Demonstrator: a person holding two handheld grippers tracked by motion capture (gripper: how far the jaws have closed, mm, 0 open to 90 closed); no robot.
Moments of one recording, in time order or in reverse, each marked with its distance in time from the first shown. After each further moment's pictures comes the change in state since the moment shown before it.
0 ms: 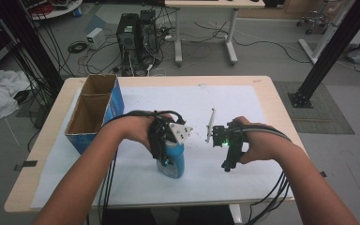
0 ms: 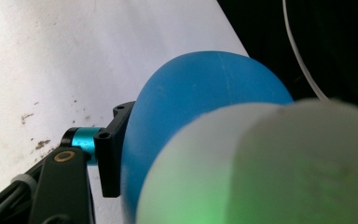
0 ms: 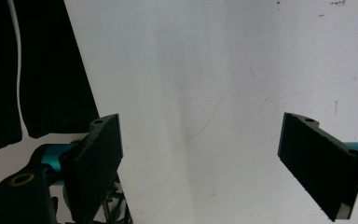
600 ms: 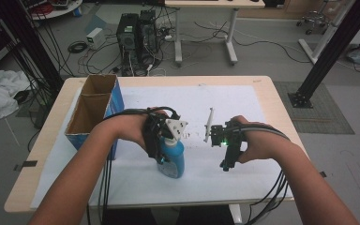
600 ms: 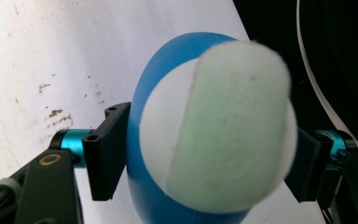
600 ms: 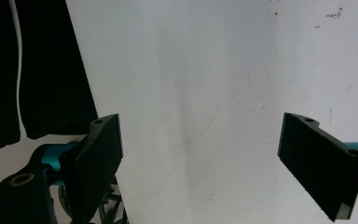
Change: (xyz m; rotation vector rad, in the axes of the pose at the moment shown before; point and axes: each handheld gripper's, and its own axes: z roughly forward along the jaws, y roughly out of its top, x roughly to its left) left arm -0.011 -0.001 -0.019 0.030 0.067 -0.108; right arm 0.000 0.004 -0.002 -0.008 -0.007 -0.023
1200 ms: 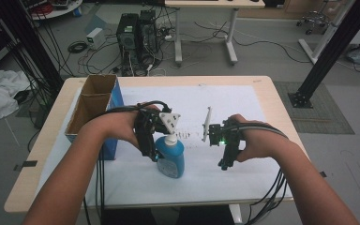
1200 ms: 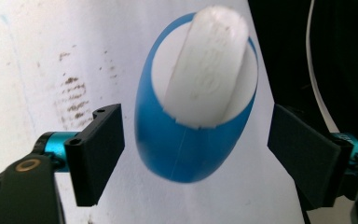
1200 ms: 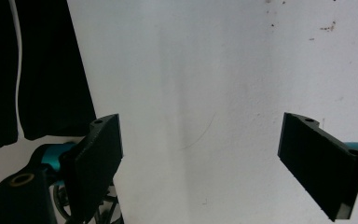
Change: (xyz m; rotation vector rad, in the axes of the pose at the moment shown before) left arm -0.010 -0.008 -0.025 0.019 0.071 -0.122; right arm 0.000 0.005 -0.003 -0.009 -0.008 -0.025
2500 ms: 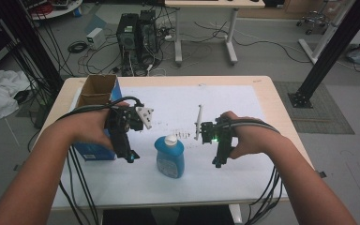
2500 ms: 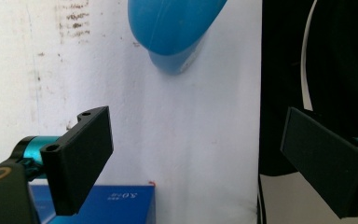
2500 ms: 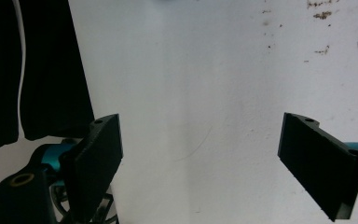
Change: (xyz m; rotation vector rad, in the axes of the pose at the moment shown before) left arm -0.026 -0.038 -0.042 0.107 0.034 -0.238; right arm -0.003 0.021 -0.003 0.015 0.011 -0.039
